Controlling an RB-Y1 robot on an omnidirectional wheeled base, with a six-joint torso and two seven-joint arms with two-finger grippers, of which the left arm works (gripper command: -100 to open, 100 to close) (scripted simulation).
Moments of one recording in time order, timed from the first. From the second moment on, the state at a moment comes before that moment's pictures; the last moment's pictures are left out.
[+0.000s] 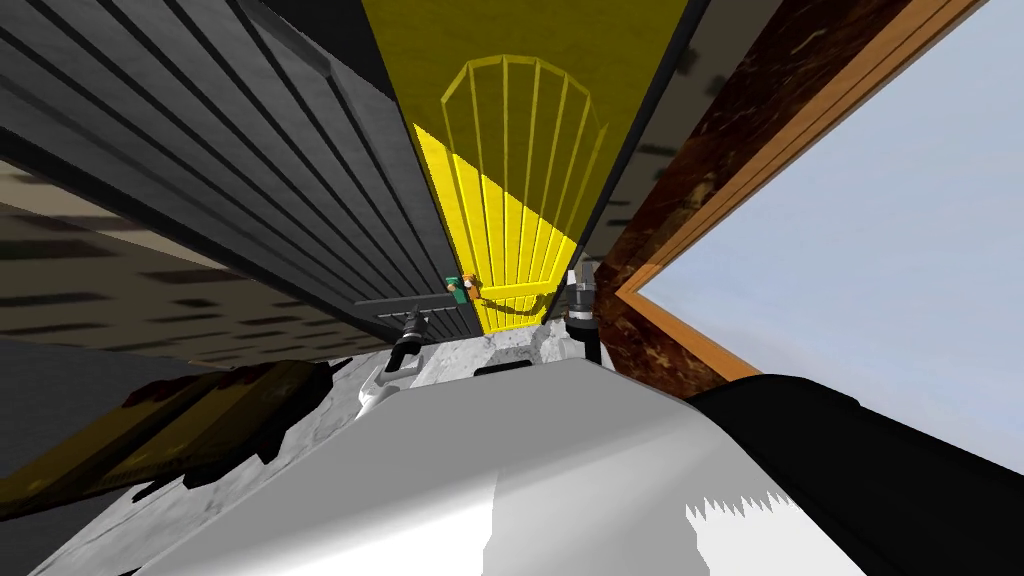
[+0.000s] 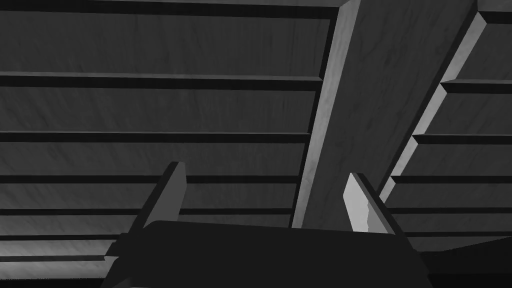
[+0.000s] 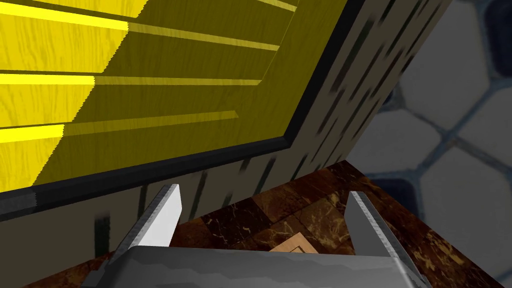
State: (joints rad) arm 0.07 0.33 0.13 -1.20 0.06 -0.33 0.25
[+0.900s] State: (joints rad) arm 0.02 0.31 0.11 -1.21 0.05 -0.33 0.24
